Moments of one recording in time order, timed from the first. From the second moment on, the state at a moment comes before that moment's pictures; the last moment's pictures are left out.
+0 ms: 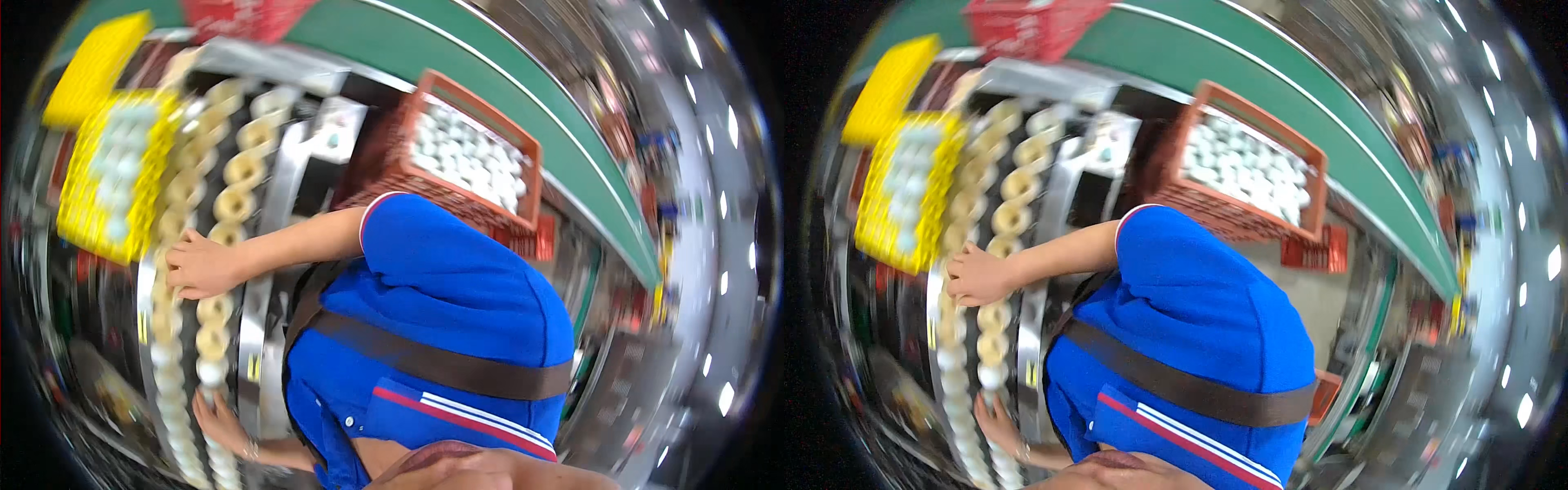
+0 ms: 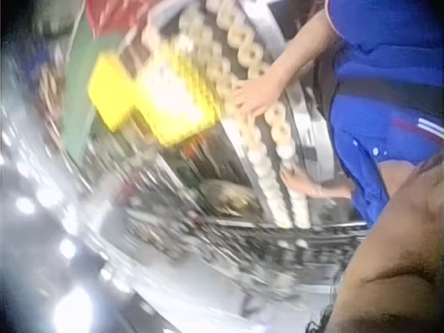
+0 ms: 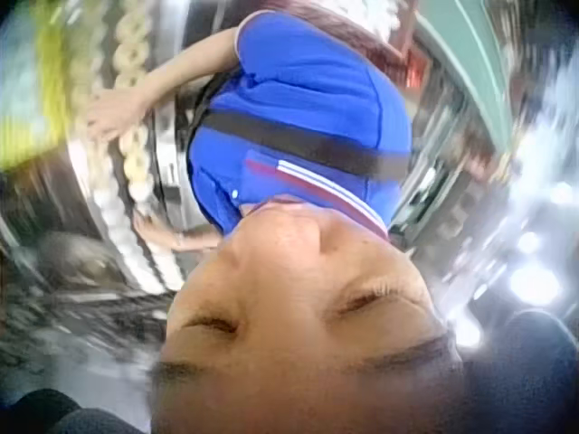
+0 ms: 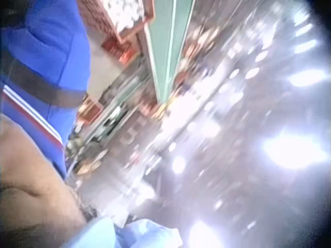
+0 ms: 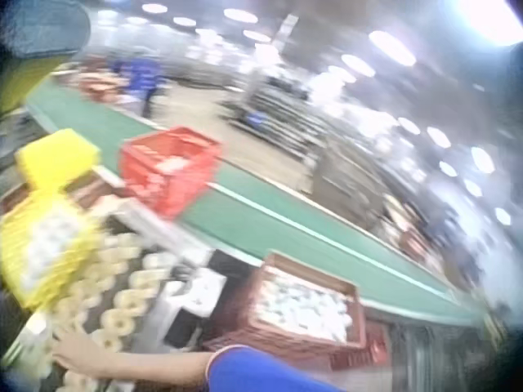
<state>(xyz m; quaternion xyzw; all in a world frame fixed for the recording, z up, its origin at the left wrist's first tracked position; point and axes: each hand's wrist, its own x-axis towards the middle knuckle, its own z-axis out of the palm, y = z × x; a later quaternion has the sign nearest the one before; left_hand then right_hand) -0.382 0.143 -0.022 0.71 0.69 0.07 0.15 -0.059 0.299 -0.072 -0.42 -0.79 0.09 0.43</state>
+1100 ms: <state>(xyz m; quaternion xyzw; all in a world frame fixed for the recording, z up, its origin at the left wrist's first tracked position) 0.305 0.081 -0.110 0.91 -0.17 -0.26 0.27 0.391 -0.204 -0.050 -0.89 -0.32 0.34 0.01</state>
